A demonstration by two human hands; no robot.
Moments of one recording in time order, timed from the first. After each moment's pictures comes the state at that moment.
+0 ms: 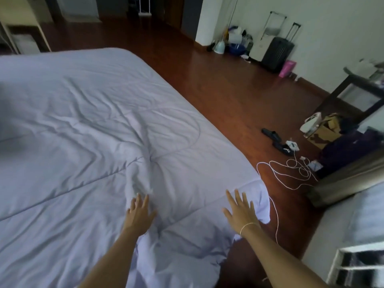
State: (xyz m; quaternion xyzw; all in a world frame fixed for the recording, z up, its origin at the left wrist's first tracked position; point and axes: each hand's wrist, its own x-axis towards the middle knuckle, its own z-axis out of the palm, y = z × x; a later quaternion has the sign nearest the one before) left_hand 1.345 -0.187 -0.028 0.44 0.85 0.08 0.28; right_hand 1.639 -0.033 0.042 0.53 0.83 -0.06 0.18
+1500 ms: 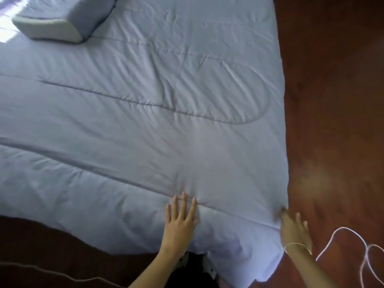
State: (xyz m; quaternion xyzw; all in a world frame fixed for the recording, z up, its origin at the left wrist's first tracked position) left_hand 1.688 0.068 -0.132 0.21 0.95 0.03 0.21; right_hand 1.781 0.404 -0.166 0.31 0.93 -0.05 0.17
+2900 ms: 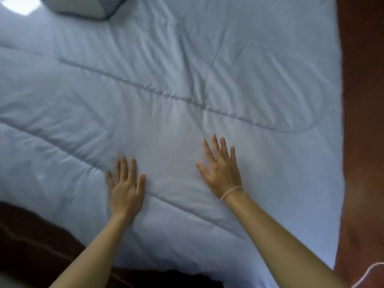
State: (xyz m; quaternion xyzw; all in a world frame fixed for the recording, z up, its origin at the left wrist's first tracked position) left_hand 1.532 -0.092 -0.158 -0.06 0.99 0.08 0.04; right_hand 1.512 0.188 -0.130 -0.06 0.99 -0.14 -0.02
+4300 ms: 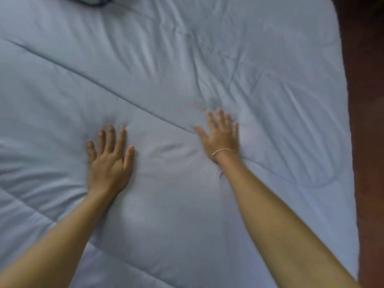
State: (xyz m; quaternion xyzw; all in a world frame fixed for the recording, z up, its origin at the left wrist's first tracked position) left_hand 1.340 -0.109 -0.176 -0.04 1.00 0.09 0.00; right_hand 1.275 0.182 -0.162 0.05 1.00 -0.08 0.03
